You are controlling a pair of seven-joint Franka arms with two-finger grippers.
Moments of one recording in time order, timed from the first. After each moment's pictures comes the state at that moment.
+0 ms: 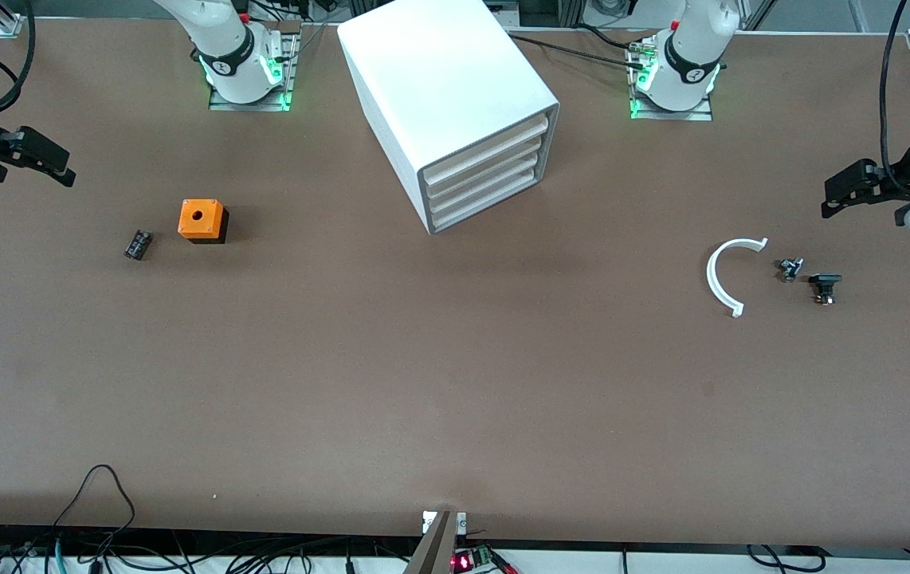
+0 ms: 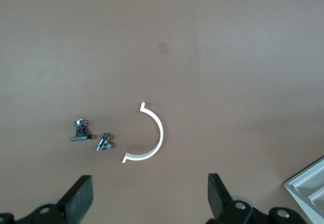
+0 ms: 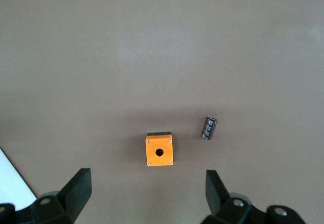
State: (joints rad) left arm -0.12 0.05 0.14 -1.55 0.00 1.58 0.13; right arm 0.07 -0.12 -0.10 -1.77 -0.03 1.65 0.02
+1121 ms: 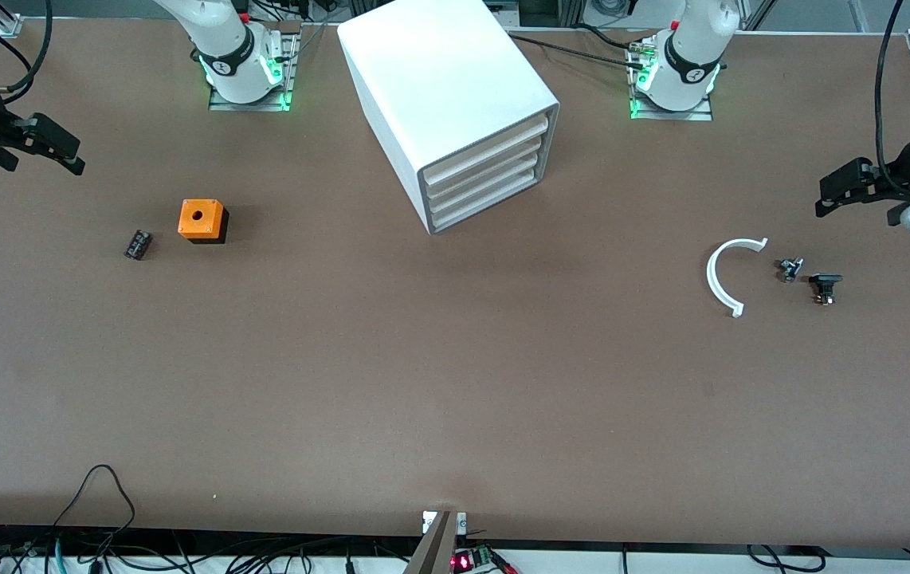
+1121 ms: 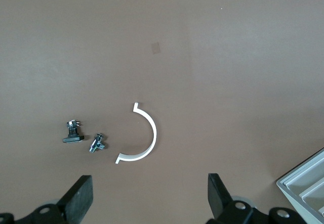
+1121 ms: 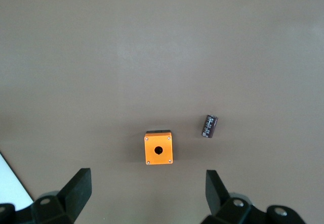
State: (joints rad) left arm -0.12 0.05 0.14 -1.55 -0.03 1.58 0.13; right arm 0.07 -0.22 -0.10 -1.90 -0.04 1.72 0.02
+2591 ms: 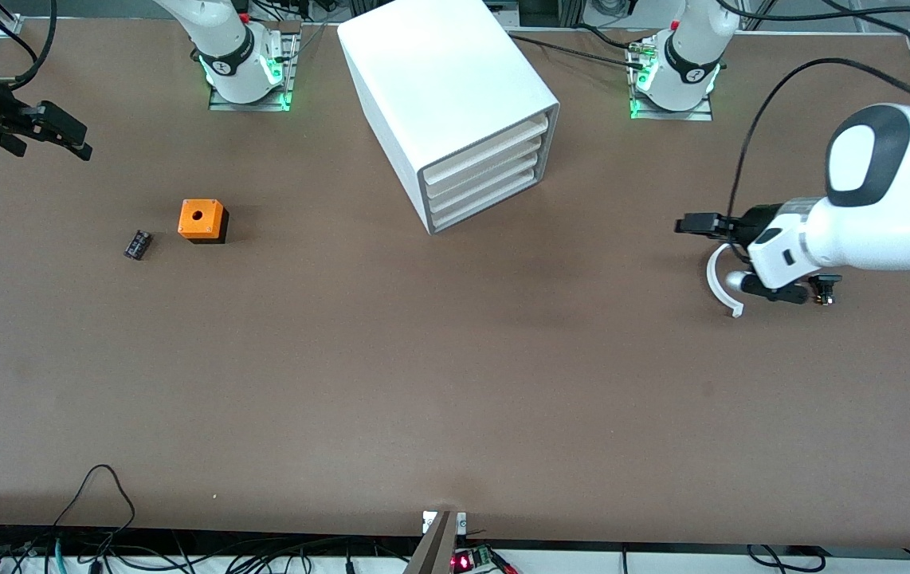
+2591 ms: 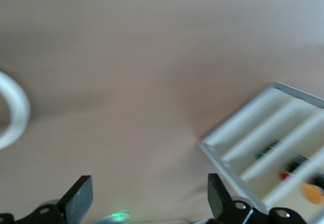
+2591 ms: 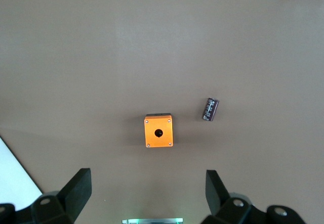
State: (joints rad) left arm -0.12 0.25 0.07 -1.79 -0.45 1.57 0.15; right arm 0.07 -0.23 -0.10 -1.91 -0.04 1.65 0.02
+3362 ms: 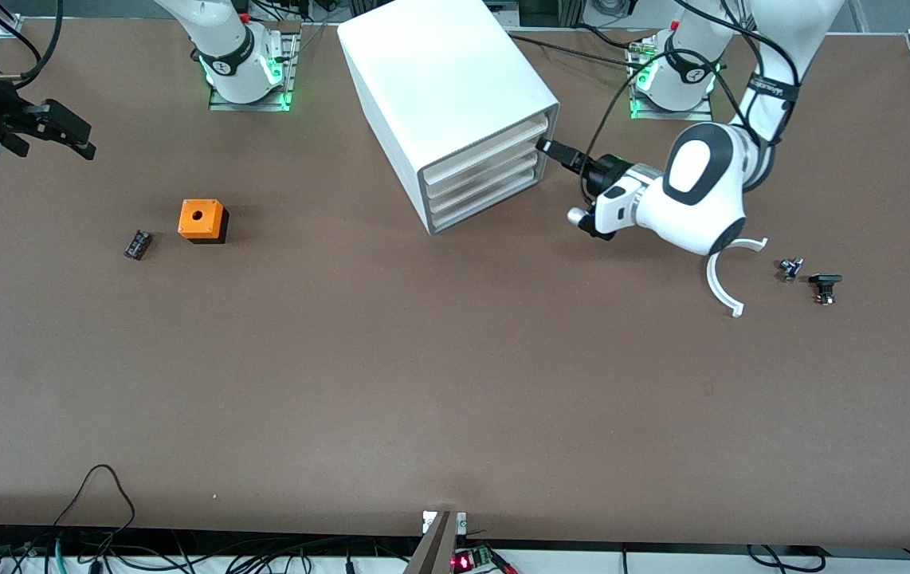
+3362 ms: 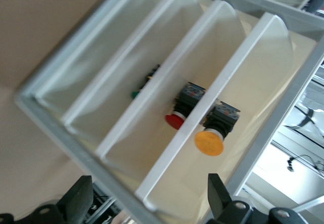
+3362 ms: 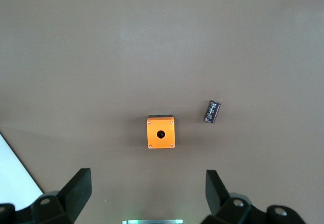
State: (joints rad) left arm -0.14 0.26 -0.21 -2.13 -0.95 1.61 0.30; right arm 0.07 -0.23 -0.08 -1.91 -0.04 1.65 0.02
